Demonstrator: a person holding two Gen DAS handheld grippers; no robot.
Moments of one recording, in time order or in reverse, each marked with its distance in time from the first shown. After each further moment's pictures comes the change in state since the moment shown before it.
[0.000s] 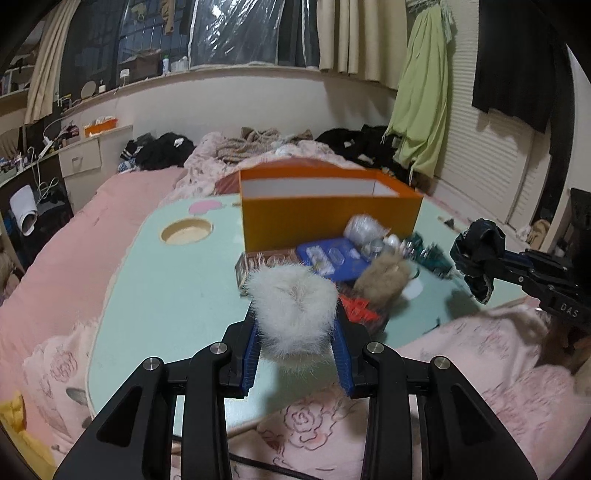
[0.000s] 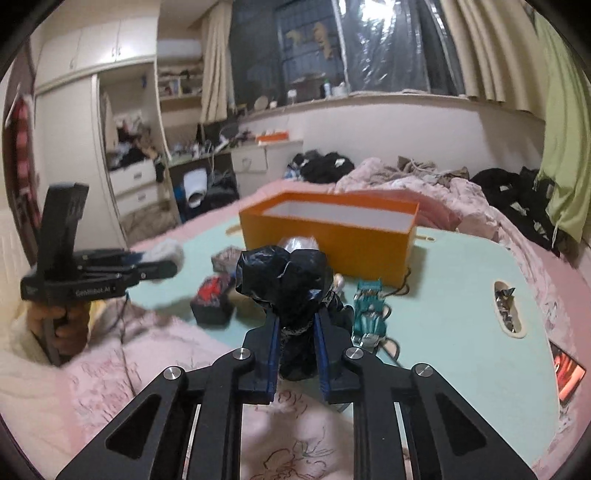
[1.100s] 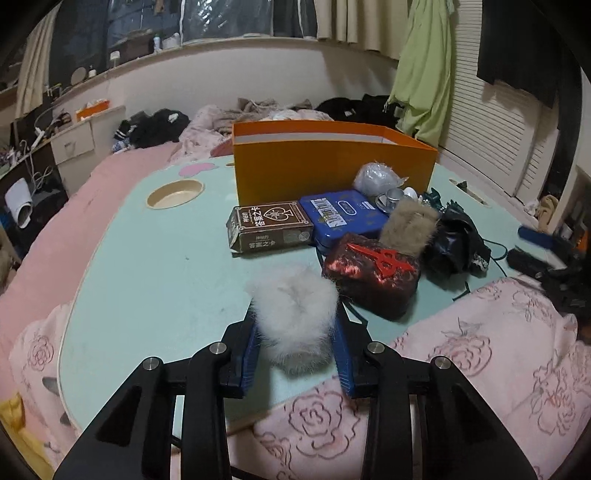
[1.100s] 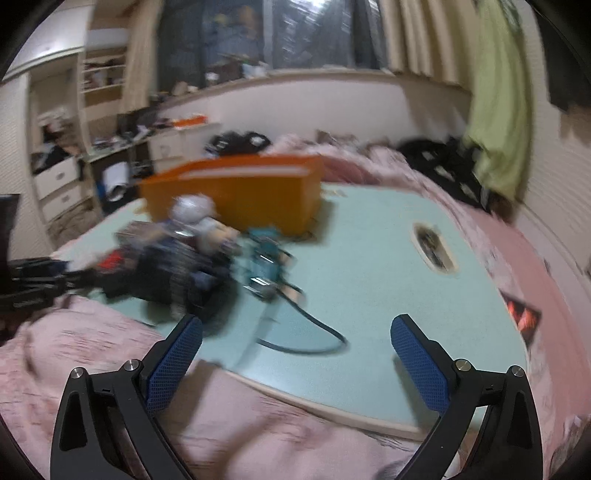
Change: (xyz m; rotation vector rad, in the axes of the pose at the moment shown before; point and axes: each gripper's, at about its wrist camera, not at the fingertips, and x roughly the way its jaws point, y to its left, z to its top) left arm 0.035 0.004 -0.028 0.025 0.111 0.018; right arm 0.010 -0.023 -0.029 0.055 0.074 -0.291
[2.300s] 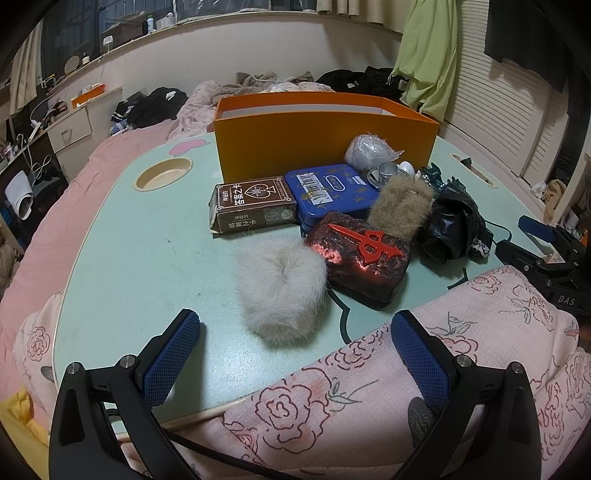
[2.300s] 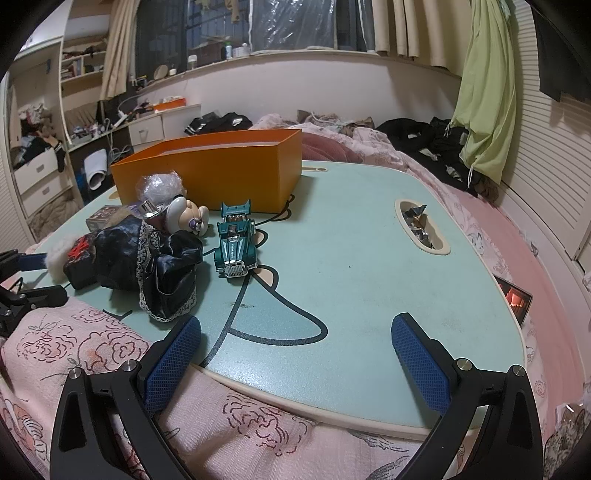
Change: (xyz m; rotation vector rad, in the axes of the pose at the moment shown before) left arm 0.010 -0.019 0.006 0.005 0.135 0.016; right arm 0.022 -0.016 -0.014 0.055 0.099 -0.098
